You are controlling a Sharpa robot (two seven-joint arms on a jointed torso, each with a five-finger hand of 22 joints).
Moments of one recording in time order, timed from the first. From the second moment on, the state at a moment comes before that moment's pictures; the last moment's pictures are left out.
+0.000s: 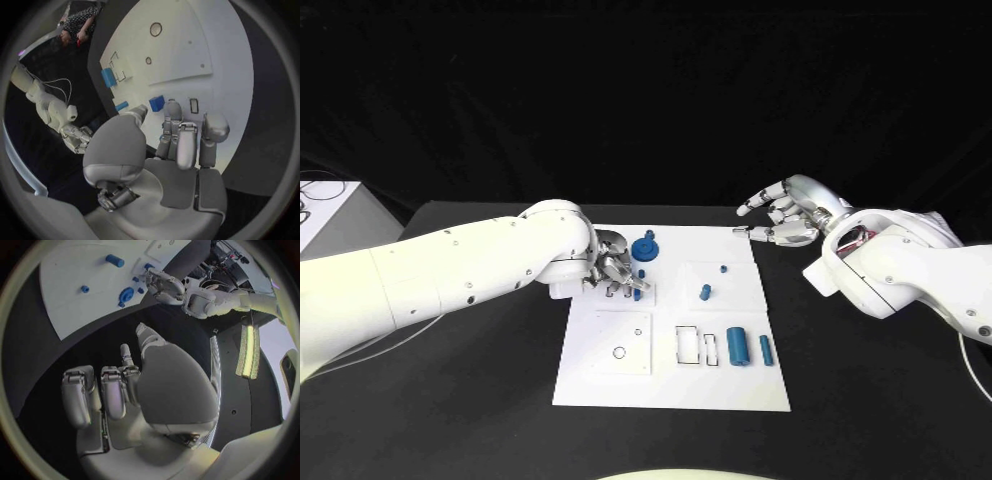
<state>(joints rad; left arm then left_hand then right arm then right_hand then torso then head) 1.31 -0.63 -0.09 1.35 -1.02 0.24 -0.53 1.10 -0.10 0.23 0.30 0.16 0.85 0.10 0.69 0.59 1.06 0.03 1.00 0.66 1.46 -0.02 1.49 1.31 0.12 1.21 0.09 1.36 1.07 1.36 -0.92 -0.14 1.65 -0.95 -0.51 -0.15 1.44 -0.21 0.17 0.26 0.21 0.95 0.15 0.19 0.29 1.47 0.07 1.48 1.31 1.46 0.00 1.57 1.31 0.01 1.47 0.10 1.57 1.31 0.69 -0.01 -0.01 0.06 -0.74</state>
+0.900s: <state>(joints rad) 1.31 -0.62 -0.10 1.34 -0.98 0.24 -0.53 1.22 -0.05 0.33 0.29 0.16 0.84 0.09 0.69 0.64 1.06 0.03 1.01 0.68 1.46 -0.03 1.50 1.31 0.12 1.21 0.09 1.36 1.09 1.37 -0.92 -0.14 1.65 -0.95 -0.50 -0.16 1.44 -0.21 0.18 0.26 0.21 0.95 0.15 0.19 0.29 1.47 0.07 1.48 1.31 1.46 0.00 1.57 1.31 0.01 1.47 0.10 1.57 1.31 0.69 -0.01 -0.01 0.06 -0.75</state>
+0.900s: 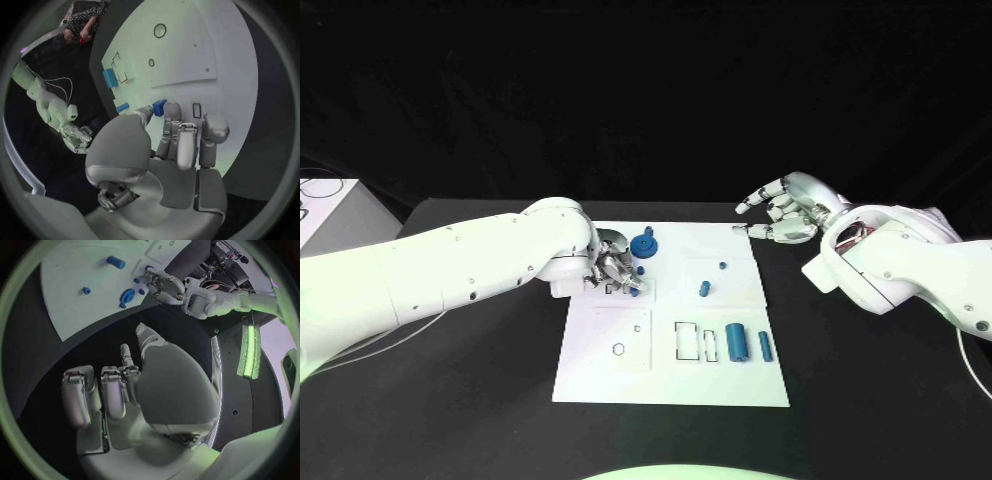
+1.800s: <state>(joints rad) 1.31 -0.69 -0.09 1.40 -0.89 0.15 -0.53 1.17 -0.22 0.75 0.28 0.23 0.85 0.07 0.75 0.74 1.17 0.00 1.10 0.79 1.47 -0.05 1.54 1.31 0.11 1.24 0.06 1.39 1.12 1.37 -0.92 -0.14 1.64 -0.95 -0.48 -0.17 1.44 -0.21 0.18 0.26 0.21 0.95 0.15 0.19 0.29 1.47 0.07 1.48 1.31 1.46 0.00 1.57 1.31 0.01 1.47 0.10 1.57 1.31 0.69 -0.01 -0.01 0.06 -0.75</state>
